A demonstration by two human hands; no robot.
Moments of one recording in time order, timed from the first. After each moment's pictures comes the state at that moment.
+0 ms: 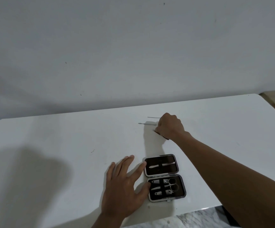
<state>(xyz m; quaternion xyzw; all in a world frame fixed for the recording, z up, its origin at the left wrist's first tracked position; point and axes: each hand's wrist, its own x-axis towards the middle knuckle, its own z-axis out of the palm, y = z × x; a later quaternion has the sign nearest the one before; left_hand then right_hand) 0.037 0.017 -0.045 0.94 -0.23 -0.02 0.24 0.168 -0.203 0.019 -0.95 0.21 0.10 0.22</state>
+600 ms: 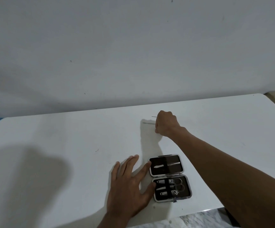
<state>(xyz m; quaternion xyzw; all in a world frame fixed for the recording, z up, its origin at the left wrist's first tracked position) 0.037 0.019 -0.047 0.94 -0.23 -0.01 0.24 0.186 -0.182 0.013 -0.97 0.15 0.10 0.15</state>
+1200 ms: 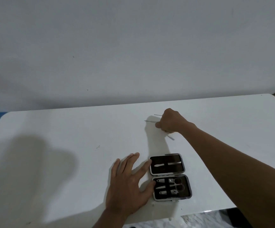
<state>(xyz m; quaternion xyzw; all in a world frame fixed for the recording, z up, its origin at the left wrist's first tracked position) 0.038 0.018 -0.045 0.95 -0.22 0.00 0.23 0.186 -0.196 0.029 -0.92 0.19 0.18 0.28</state>
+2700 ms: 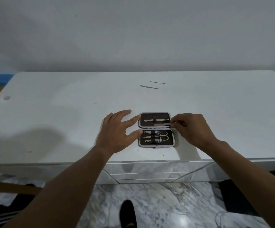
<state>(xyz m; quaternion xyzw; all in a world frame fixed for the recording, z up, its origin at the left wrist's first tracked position) 0.035 0.016 -0.056 0.96 -0.22 0.06 0.18 -0.002 -0.243 0.001 -0.96 0.01 -0.01 0.28</state>
